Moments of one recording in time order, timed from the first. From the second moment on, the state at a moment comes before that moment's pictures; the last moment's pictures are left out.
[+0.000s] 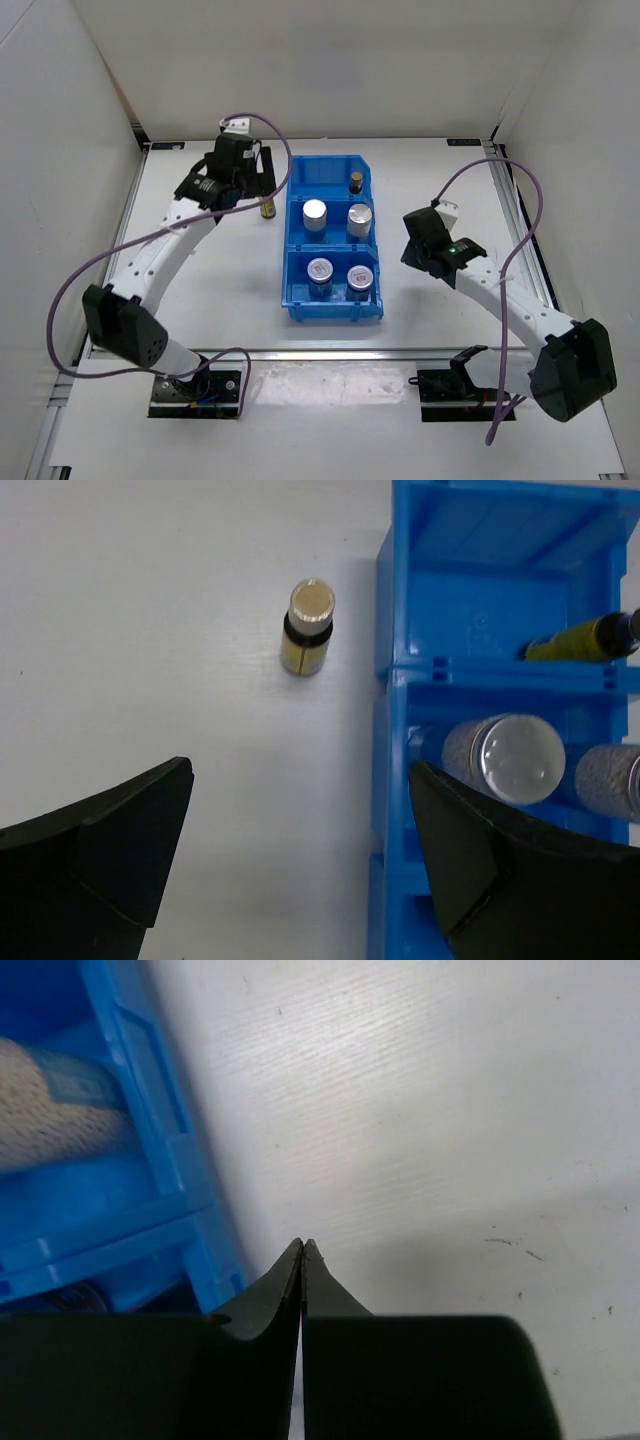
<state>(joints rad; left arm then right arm) -0.42 1.43 1.43 -0.64 -0.33 -0.32 0.53 1.18 0.83 -0.58 0.37 0.72</state>
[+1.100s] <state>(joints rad) -0.27 1.95 1.69 -0.55 -0.08 -0.32 0.57 1.22 0.90 -0.56 0.44 0.78</state>
